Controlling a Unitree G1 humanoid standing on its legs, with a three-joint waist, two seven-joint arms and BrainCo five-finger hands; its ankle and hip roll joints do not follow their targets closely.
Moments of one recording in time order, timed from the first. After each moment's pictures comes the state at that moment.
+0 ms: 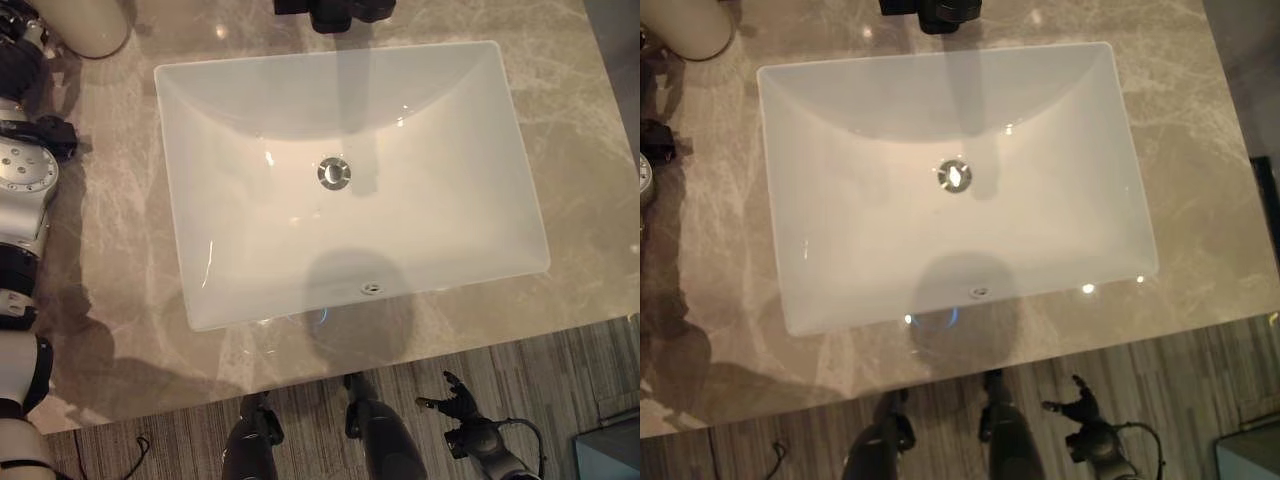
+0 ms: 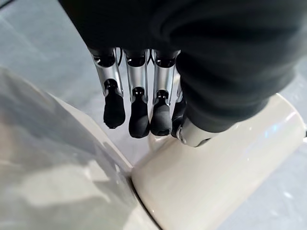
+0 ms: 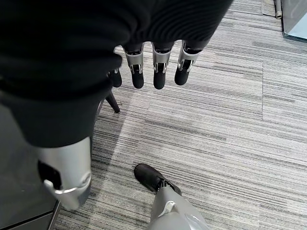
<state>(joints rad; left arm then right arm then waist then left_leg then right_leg) -1.03 1.06 -0.37 0.73 -0.26 -0.28 0.46 -0.04 -0.36 0.31 0.93 0.05 -0.14 -0.23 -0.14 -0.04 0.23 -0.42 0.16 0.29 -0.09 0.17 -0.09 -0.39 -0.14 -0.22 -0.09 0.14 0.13</state>
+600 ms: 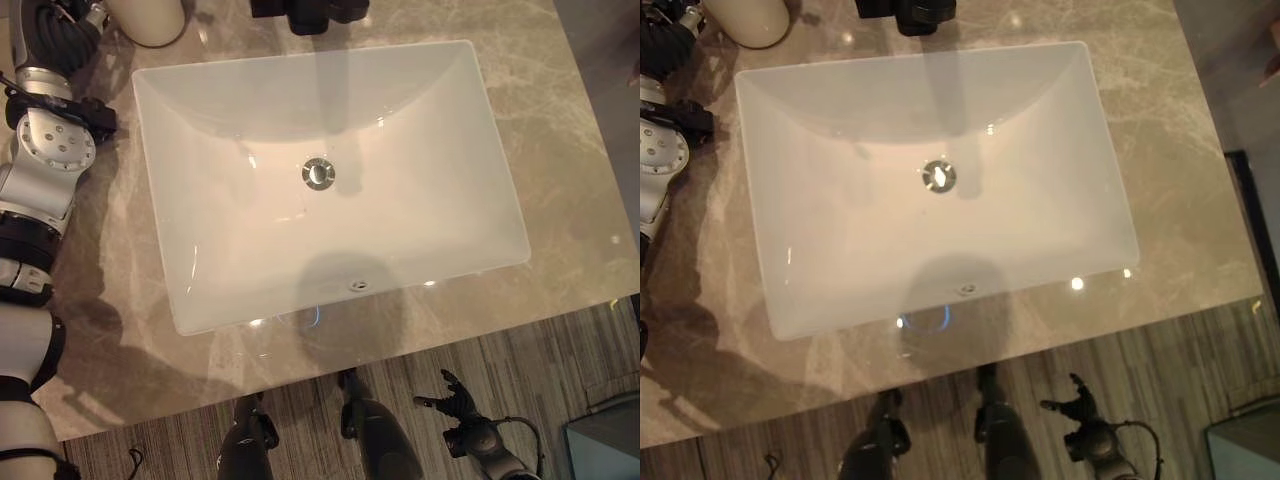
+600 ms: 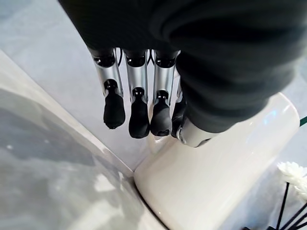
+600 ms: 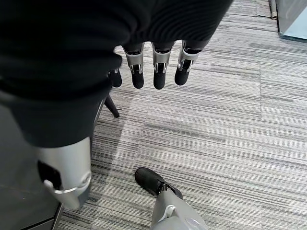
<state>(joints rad) -1.18 0.99 -0.53 0.75 -0.18 -0.27 0.45 -0.04 -0.36 0.32 0.92 0.05 -0.15 -0.23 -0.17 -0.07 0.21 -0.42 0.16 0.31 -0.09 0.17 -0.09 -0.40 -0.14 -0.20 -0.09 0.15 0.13</state>
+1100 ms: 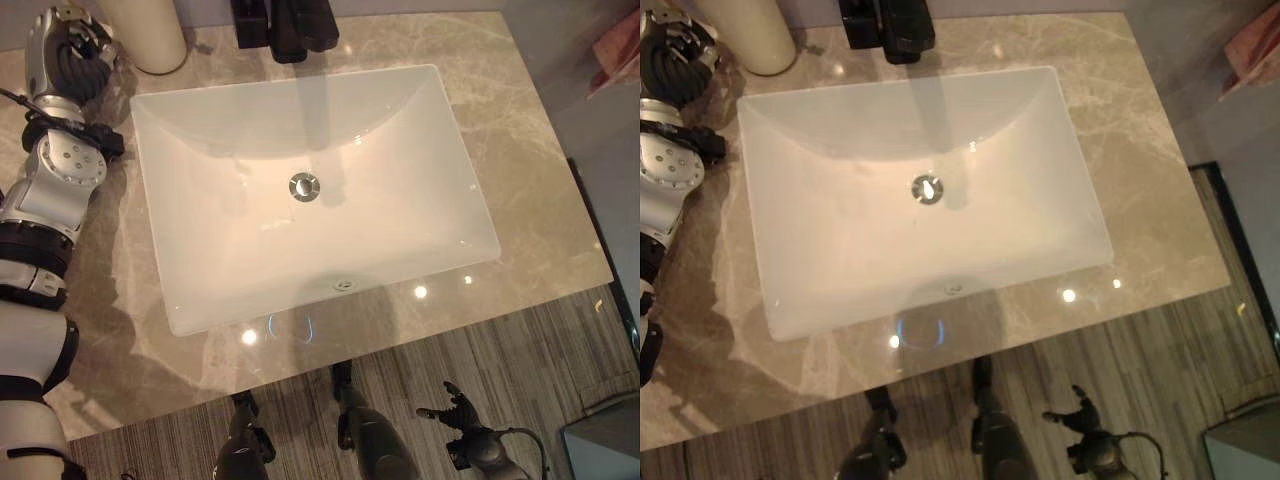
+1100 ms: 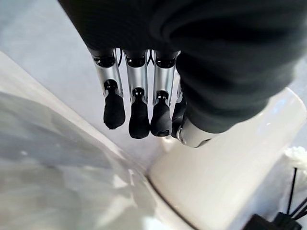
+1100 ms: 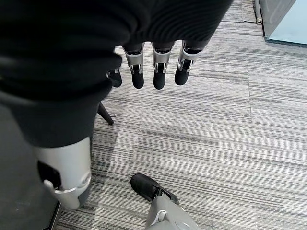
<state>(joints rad) -1.06 0.97 -0.49 0.80 -0.10 -0.21 0.45 -0.01 -0.36 0.32 0.97 0.05 -0.14 -0.22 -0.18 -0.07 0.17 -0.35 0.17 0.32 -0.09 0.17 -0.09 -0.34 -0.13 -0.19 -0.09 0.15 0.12</state>
